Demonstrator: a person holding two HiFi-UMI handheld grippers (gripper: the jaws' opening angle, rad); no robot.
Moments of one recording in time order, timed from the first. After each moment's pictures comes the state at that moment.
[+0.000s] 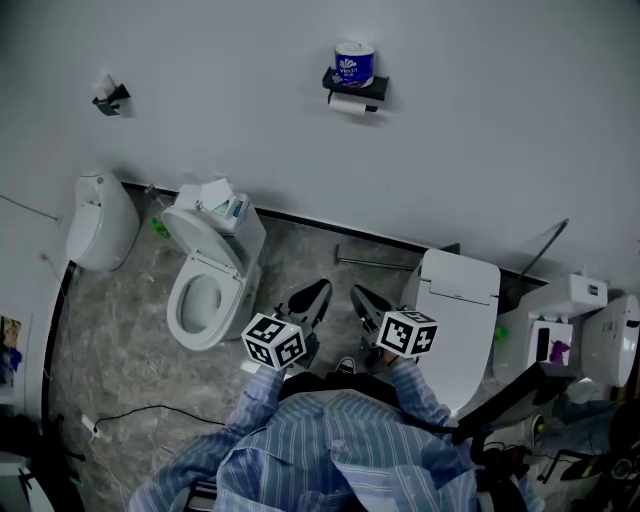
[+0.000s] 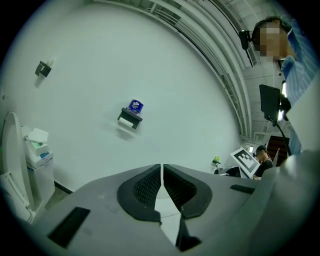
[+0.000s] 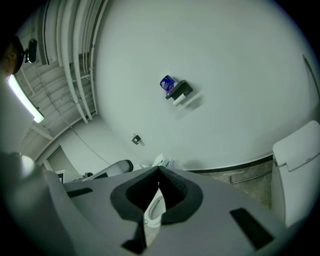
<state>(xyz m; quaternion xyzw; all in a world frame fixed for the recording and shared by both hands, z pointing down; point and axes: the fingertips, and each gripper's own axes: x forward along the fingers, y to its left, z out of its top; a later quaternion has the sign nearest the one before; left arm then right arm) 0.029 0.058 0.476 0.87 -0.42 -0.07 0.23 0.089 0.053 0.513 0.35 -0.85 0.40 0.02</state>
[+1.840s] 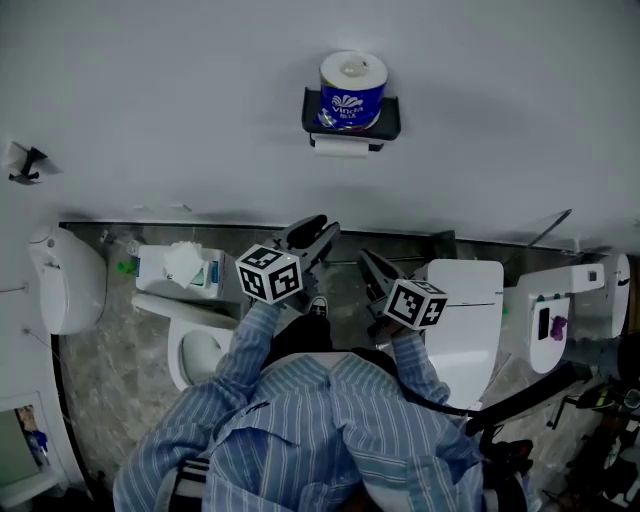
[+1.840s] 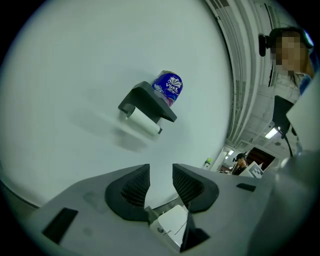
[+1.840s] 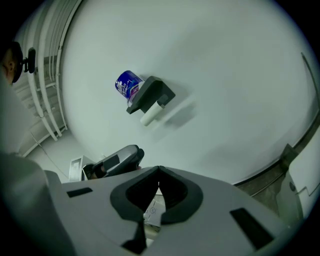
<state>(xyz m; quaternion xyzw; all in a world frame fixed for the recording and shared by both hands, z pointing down) -0.003 -0.303 0.490 0.91 -0.28 -0.04 0.31 0.055 -0.243 0.522 0.47 -0.77 0.43 -0.02</state>
